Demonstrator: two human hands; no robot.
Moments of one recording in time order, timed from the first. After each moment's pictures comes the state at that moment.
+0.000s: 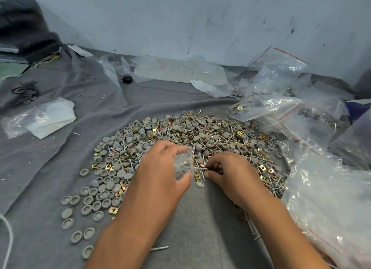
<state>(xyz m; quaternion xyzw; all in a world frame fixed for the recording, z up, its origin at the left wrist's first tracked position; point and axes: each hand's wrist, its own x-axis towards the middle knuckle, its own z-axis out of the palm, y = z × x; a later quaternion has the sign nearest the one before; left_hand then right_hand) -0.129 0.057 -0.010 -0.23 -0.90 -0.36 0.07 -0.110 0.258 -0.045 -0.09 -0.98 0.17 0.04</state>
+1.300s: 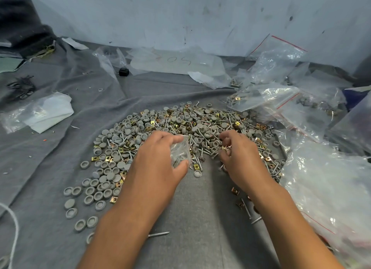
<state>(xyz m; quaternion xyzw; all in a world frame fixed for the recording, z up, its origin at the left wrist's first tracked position) -0.129 0.055 -0.008 -0.23 -0.91 -0.35 0.08 -0.103 0.264 -0.041 -0.15 -0.94 0.27 0.12</state>
